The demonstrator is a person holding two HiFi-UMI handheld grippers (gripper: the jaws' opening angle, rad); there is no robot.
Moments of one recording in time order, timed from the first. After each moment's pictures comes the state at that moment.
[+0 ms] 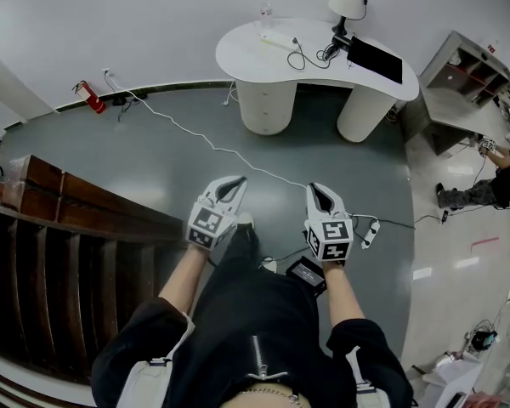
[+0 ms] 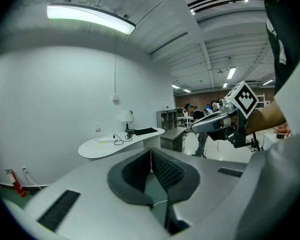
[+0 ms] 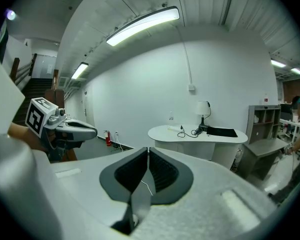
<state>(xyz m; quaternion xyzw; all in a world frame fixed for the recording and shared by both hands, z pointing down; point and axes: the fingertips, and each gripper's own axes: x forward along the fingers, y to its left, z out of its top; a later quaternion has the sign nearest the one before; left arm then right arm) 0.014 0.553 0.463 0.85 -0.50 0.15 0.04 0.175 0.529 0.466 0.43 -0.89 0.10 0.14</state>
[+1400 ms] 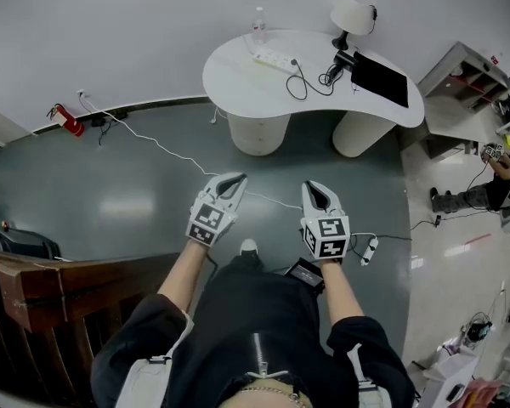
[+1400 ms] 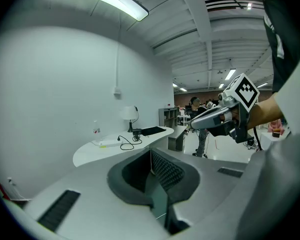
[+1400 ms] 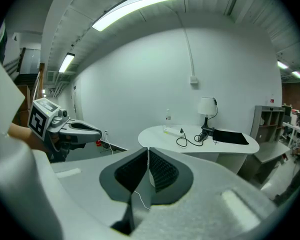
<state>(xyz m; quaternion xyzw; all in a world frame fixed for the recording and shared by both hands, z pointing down) -0.077 0.328 0.477 0.87 -0.46 0.16 0.05 0.073 0.322 0.466 0.45 -0.87 0.11 0.17</state>
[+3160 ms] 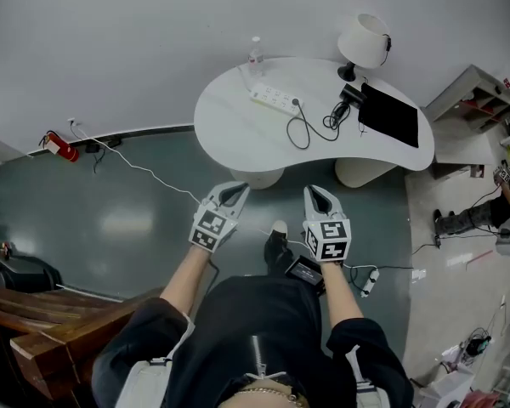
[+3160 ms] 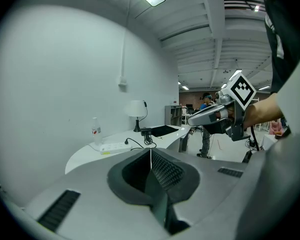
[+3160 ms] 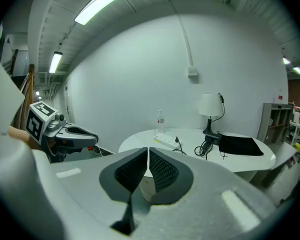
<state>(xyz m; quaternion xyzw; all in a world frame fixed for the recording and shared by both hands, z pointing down) -0.100 0.118 0.505 0.88 -0.44 0.16 0.07 0.053 0.104 0.486 0.46 -0.86 0.13 0.17</state>
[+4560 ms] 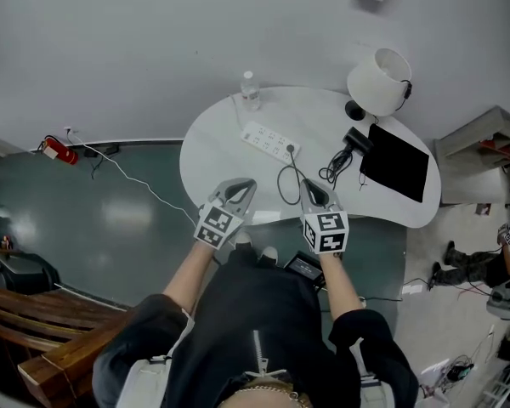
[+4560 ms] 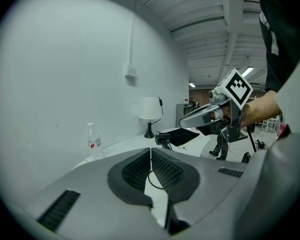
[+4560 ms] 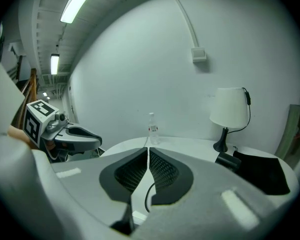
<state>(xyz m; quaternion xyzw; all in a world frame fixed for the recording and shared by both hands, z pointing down) -0.071 -0.110 0.503 0.87 -0.46 0.17 0.08 0.050 -0.140 0.489 0.41 -0.88 0.14 0.18</state>
